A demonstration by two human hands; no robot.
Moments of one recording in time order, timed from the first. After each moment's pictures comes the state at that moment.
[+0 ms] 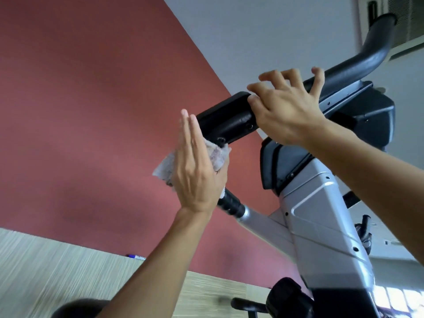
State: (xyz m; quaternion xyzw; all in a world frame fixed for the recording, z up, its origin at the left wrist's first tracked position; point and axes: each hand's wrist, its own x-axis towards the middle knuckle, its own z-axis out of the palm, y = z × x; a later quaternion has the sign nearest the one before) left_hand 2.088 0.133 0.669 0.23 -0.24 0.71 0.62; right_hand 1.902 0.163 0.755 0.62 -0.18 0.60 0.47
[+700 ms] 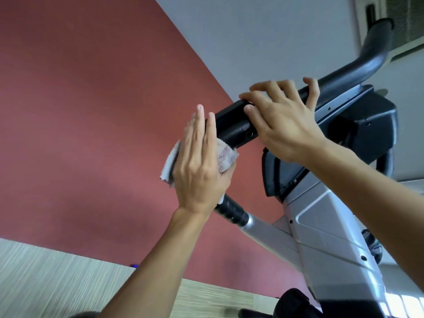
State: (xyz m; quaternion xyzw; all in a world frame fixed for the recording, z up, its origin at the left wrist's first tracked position) left_hand 2.088 0.151 0.682 0.22 -0.25 0.77 0.55; right_hand 1.908 0.147 0.749 0.58 -0.05 0.65 0.48
